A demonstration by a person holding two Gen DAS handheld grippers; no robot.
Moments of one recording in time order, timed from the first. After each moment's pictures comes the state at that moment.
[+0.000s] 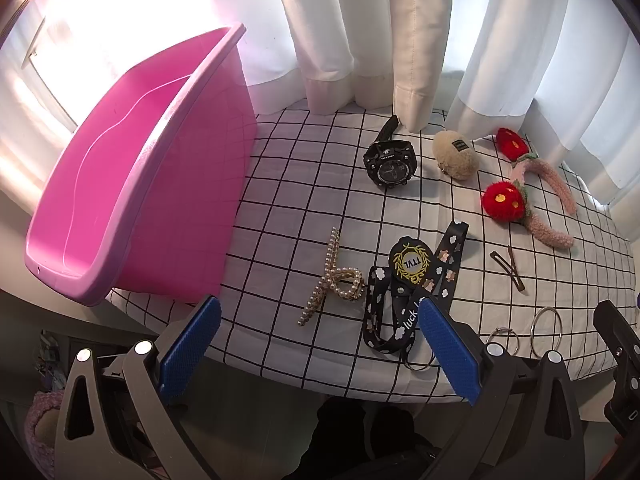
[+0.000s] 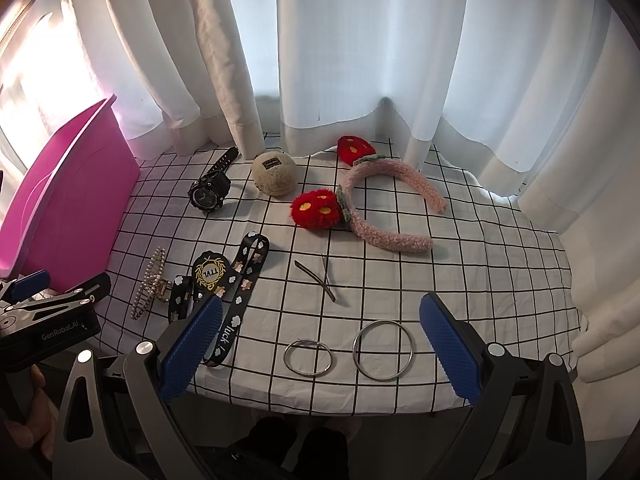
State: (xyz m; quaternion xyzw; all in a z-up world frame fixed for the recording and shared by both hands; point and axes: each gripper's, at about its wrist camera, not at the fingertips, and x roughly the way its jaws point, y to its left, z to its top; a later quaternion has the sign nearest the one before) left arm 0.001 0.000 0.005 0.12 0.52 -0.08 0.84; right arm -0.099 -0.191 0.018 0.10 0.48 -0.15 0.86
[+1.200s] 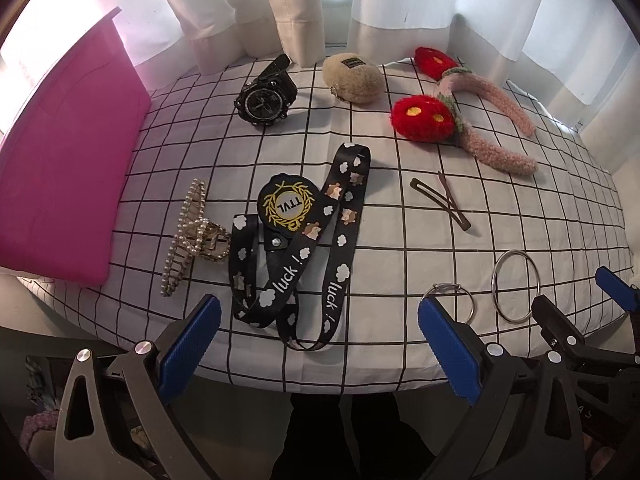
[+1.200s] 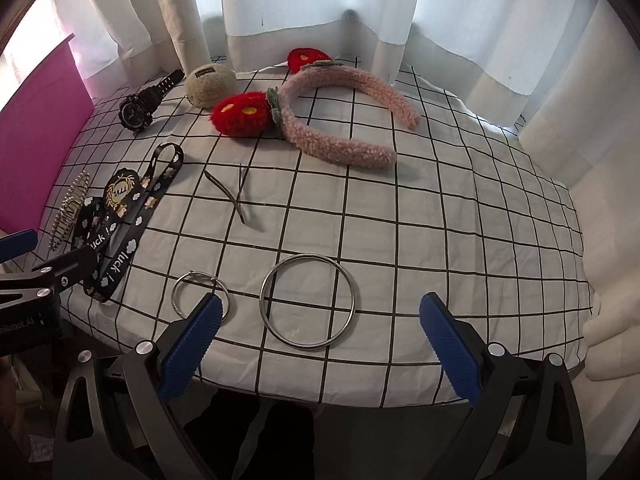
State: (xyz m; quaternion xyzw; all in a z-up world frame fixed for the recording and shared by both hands) left arm -0.040 -0.089 -0.073 0.15 0.56 -0.16 0.80; right arm -0.131 -0.255 -0.091 0.08 0.54 -0.15 0.83
